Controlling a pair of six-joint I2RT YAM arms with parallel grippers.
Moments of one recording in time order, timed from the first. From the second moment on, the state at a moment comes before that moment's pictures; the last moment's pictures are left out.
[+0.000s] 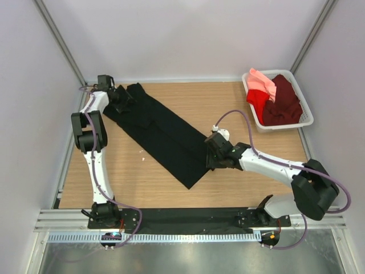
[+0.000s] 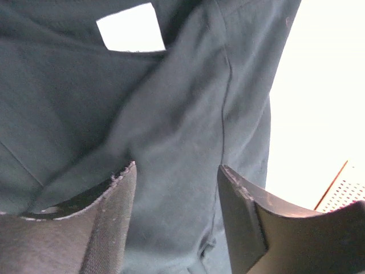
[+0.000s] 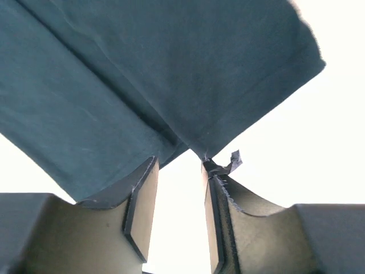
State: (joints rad) left arm 0.12 2.38 1.96 -0.53 0.38 -0.68; right arm 0.76 1.39 0.78 -0.45 0.21 0.72
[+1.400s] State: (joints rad) left arm 0.14 1.99 1.56 -0.80 0.05 -0.51; right arm 0.53 1.59 0.83 -0.34 -0.20 0.50
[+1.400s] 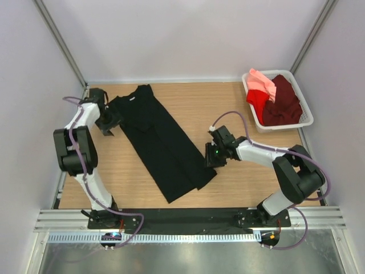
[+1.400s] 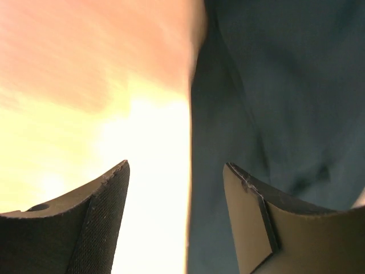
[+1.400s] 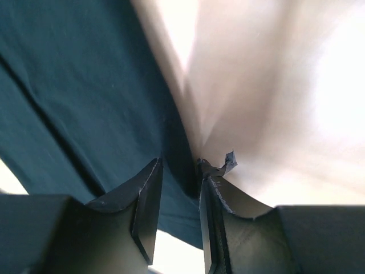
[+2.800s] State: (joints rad) left arm 0.13 2.01 1.49 -0.63 0.14 -0.67; right arm 0.65 1.04 0.64 -0.53 -0.10 0.72
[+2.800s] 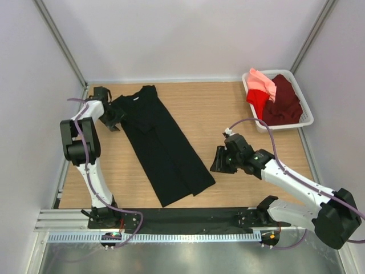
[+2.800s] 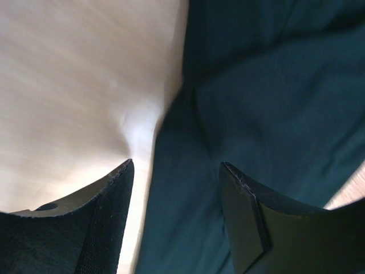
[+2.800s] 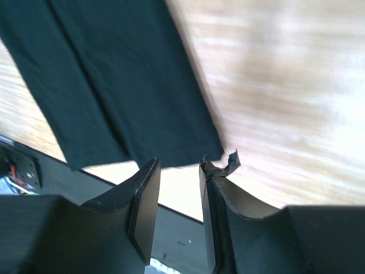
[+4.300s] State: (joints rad) left arm 0.23 2.62 2.34 -0.61 0.29 -0.53; right arm 0.65 1.42 0.83 -0.45 -0.02 0.57
